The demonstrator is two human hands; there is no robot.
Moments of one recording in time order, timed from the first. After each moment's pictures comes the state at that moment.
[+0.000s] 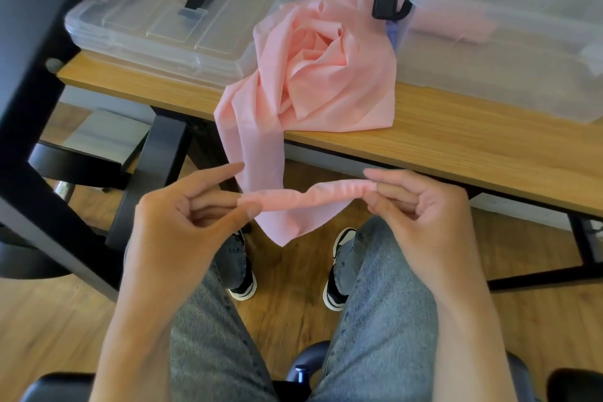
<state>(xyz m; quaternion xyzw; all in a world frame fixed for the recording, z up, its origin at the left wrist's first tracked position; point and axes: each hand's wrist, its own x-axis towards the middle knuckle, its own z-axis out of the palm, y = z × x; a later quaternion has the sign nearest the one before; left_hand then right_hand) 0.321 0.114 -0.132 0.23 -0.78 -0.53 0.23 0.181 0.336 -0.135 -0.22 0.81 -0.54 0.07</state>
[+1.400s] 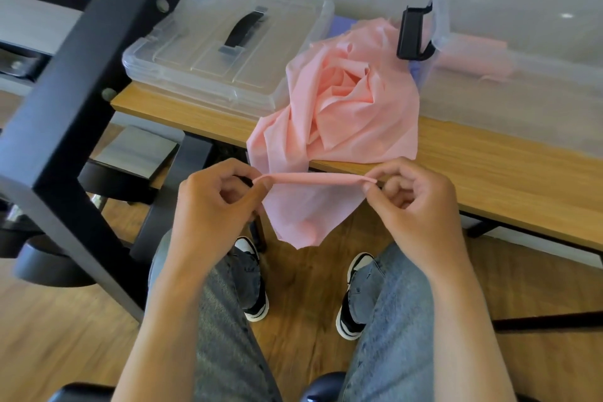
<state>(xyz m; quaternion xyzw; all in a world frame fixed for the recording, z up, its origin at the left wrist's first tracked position) 0.284 0.075 -0.142 0.26 -0.80 -0.48 0.24 0.147 0.291 -0.135 -0.28 0.81 -0.51 0.02</state>
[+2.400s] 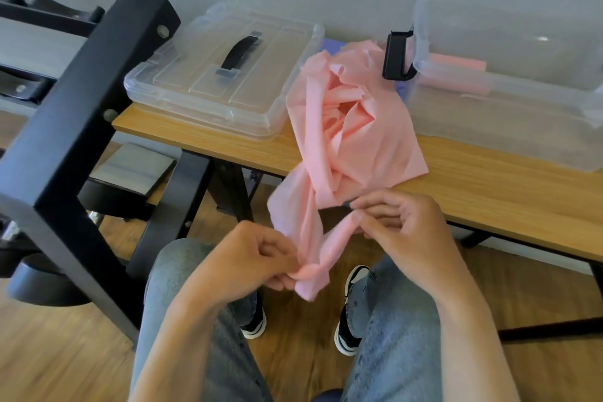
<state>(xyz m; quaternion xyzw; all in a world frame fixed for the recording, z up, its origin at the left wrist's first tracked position) 0.286 0.101 -0.143 0.22 -0.75 -0.62 -0.11 0.151 0.307 -0.129 -0.27 0.81 -0.49 0.15</state>
